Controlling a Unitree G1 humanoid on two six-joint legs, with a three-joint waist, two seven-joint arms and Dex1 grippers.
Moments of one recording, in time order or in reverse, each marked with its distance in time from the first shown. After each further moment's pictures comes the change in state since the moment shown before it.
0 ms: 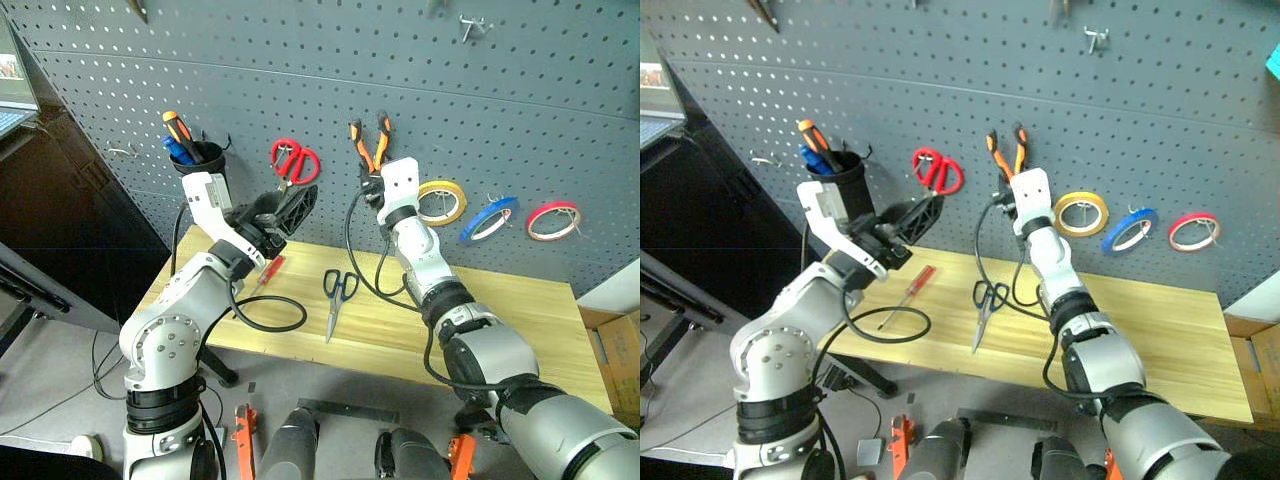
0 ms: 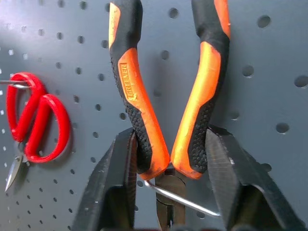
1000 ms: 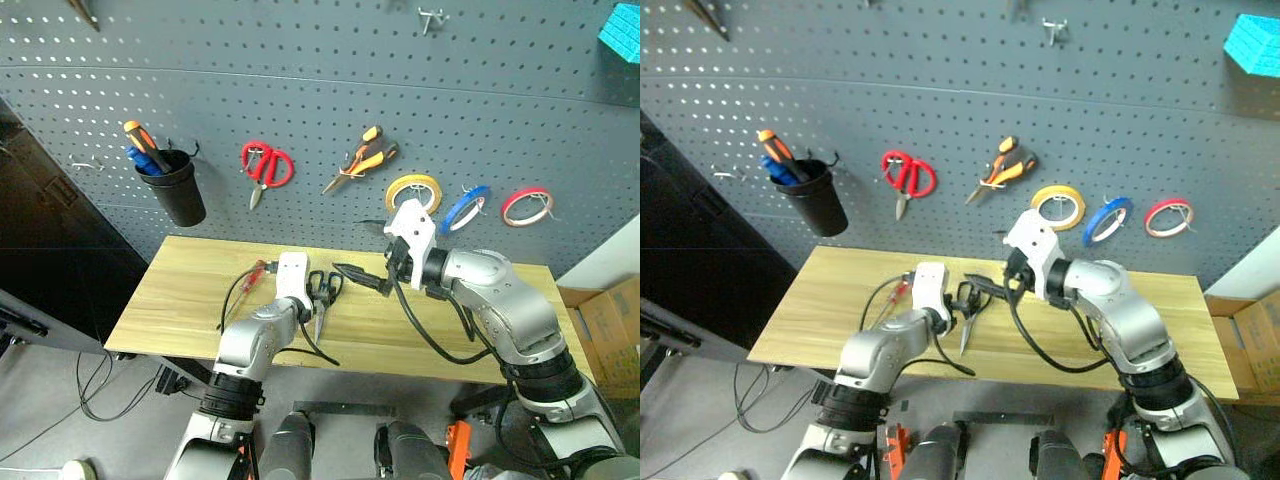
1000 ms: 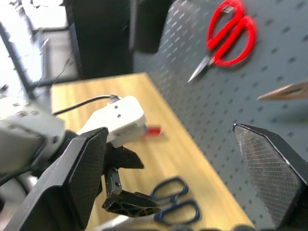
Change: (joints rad) left arm 0.037 -0.189 -0.337 0.482 0.641 0.130 0.177; right arm 0.486 -0.447 0.253 -1.345 0.330 1.036 0.713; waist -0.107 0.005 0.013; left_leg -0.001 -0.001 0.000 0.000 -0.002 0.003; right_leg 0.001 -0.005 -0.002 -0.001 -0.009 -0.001
